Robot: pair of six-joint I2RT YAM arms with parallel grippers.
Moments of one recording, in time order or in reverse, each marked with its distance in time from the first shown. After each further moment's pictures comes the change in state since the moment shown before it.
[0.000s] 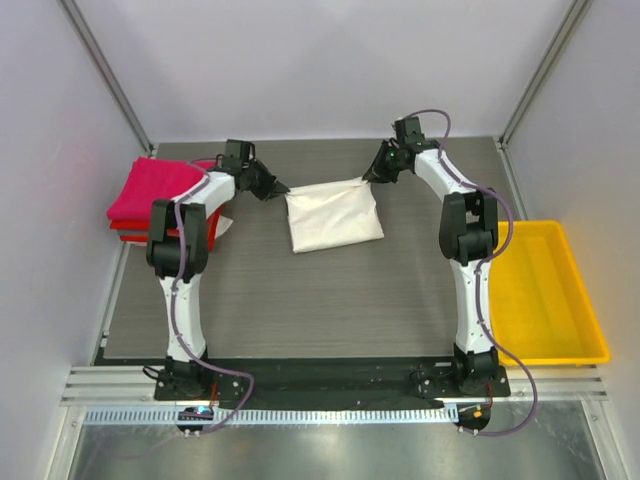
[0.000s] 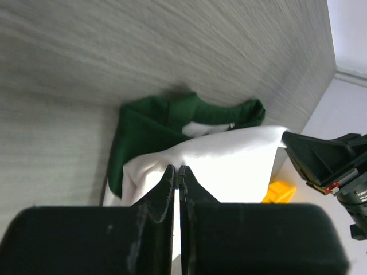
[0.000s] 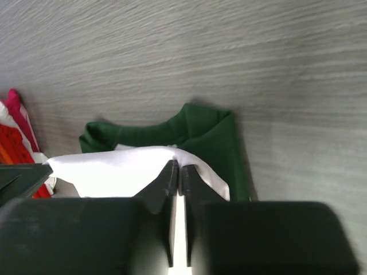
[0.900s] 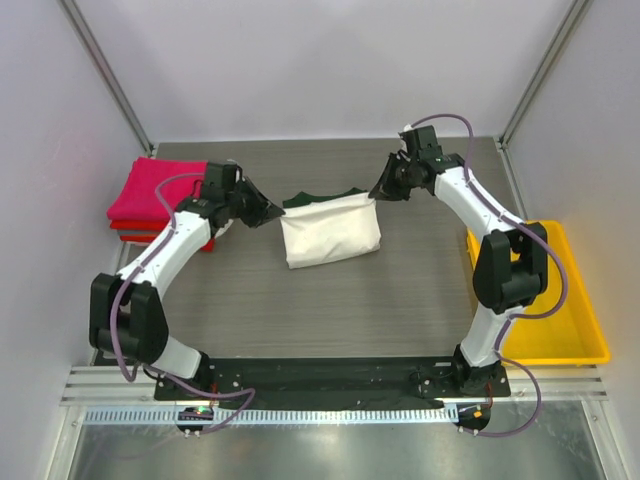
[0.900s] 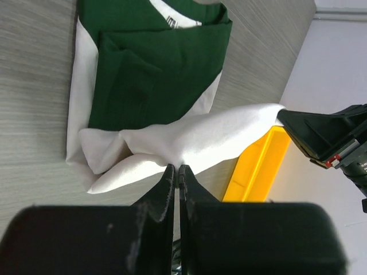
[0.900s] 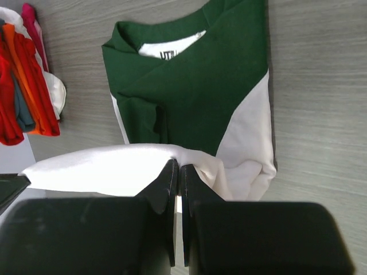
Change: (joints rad) left arm -0.093 -0.663 -0.475 -0.092 -0.069 -0.014; right arm 0.063 -0.558 -0.512 -0.037 0.043 -0.024
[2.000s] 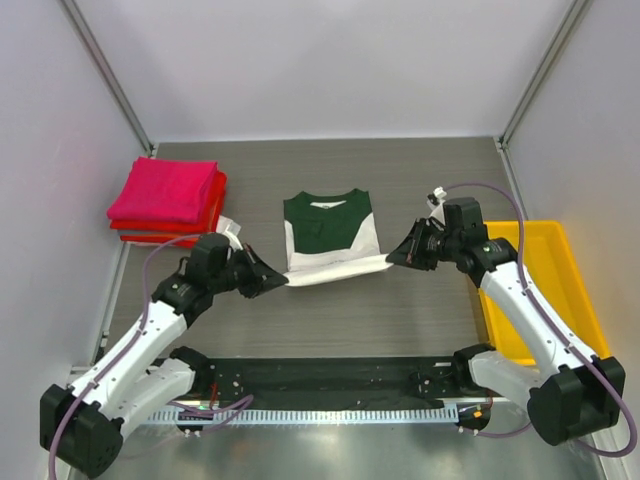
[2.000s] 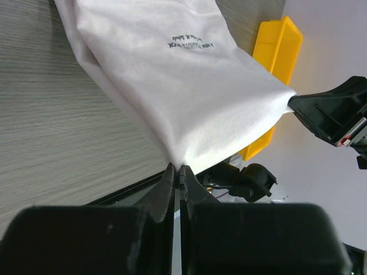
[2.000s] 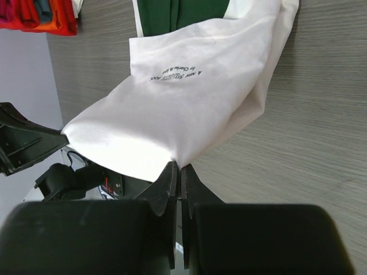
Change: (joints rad) left arm -0.177 -0.634 -0.537 0.001 0.053 -0.073; right arm 0.002 -0.760 -0.682 0.002 -0.153 0.058
